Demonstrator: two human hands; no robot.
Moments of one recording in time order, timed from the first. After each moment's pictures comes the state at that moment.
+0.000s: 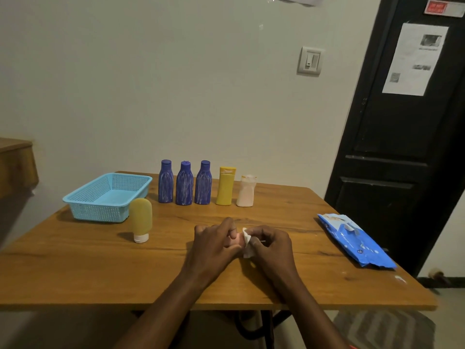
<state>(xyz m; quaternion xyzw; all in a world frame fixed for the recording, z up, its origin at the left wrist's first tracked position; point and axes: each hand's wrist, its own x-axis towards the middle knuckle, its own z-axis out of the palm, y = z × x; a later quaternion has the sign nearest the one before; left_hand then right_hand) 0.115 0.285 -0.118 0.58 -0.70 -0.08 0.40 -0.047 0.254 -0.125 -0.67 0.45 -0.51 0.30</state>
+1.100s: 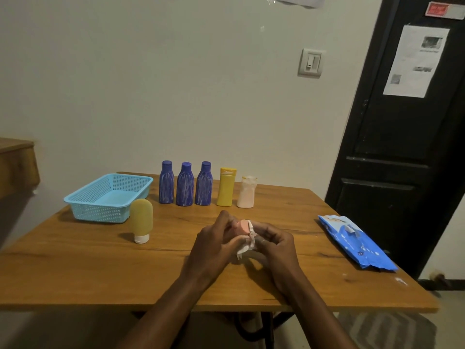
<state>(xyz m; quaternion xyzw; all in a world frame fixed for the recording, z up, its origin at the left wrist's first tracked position) 0.115 0.282 -0.119 0.51 -0.68 -0.13 0.52 -0.054 0.256 -0.118 -0.59 0.34 -0.54 0.49</state>
